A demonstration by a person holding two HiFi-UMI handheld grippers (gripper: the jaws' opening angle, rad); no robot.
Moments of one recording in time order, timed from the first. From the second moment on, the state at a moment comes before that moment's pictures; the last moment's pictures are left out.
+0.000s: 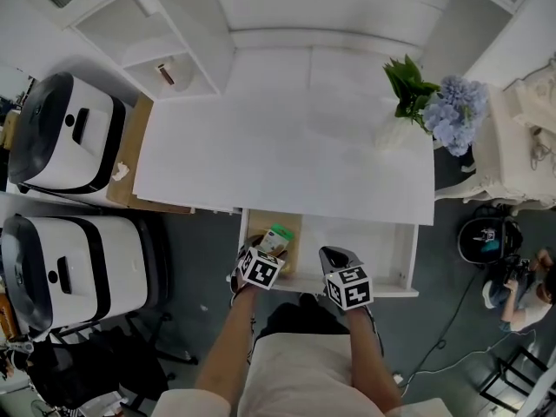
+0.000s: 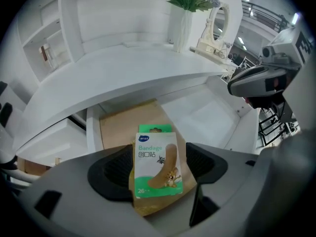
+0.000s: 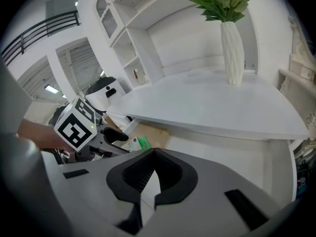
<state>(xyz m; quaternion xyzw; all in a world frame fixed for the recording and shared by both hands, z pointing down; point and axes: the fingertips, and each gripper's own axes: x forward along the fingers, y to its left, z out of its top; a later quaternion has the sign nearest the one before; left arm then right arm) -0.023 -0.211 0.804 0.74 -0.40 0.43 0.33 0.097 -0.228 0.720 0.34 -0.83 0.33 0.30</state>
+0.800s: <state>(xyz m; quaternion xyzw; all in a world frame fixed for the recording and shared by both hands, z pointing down) -0.024 -0.208 0.840 0.71 -0.40 0.47 0.33 0.121 -0.219 0.734 0.35 -0.81 0.34 0.30</state>
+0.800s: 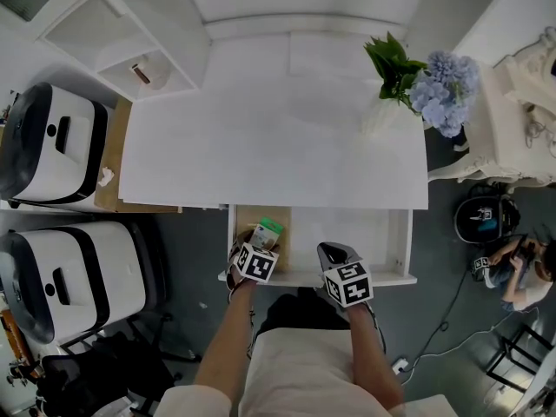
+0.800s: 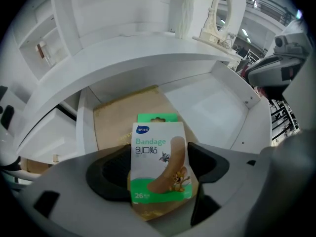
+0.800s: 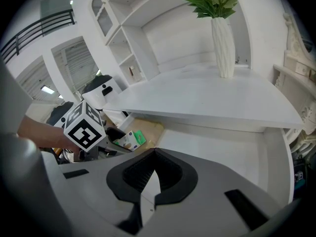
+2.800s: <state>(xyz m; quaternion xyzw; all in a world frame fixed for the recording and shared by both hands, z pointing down) -0.010 -0.200 0.680 0.78 -0.50 0.31 0.20 0.093 -0.198 0.670 0.35 -0.86 0.27 0.27</state>
